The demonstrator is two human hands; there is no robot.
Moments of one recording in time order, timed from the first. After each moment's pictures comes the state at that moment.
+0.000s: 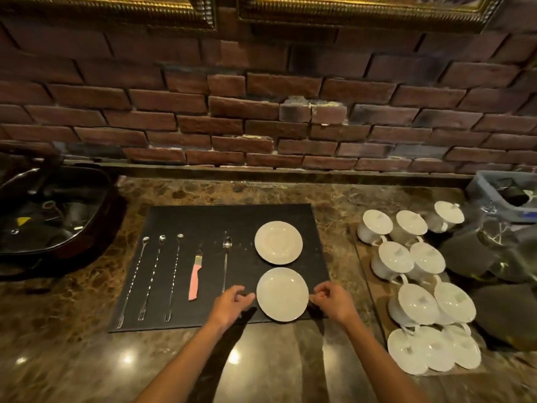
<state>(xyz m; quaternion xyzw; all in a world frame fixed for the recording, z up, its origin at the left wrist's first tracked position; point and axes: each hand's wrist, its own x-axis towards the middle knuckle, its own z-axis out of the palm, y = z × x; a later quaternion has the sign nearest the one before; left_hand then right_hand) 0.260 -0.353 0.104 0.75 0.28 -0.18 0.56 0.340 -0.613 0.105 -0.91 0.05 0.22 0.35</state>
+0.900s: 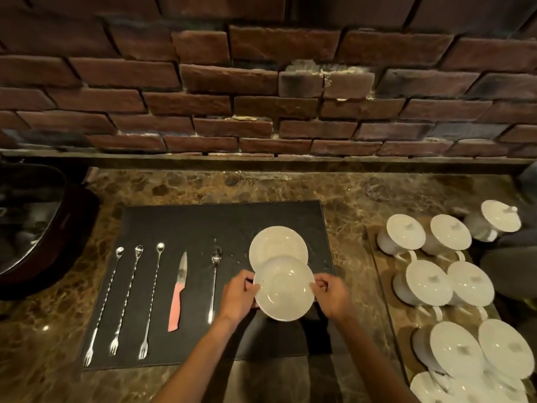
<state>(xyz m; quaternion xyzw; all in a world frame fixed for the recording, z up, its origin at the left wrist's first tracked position) 0.377 -0.371 0.060 0.73 0.33 -0.13 0.58 0.434 -0.584 0.061 -0.88 0.07 0.20 0.42</state>
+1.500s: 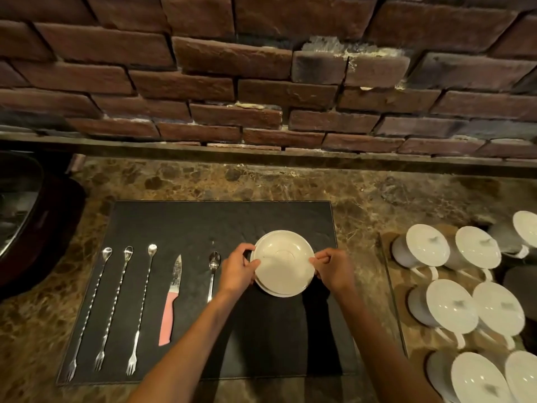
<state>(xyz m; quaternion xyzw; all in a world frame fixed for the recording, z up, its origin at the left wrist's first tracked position) 0.452 -0.339 0.033 0.79 0.30 -0.09 0.52 0.523 -0.555 0.044 -0.89 0.08 0.18 0.41</state>
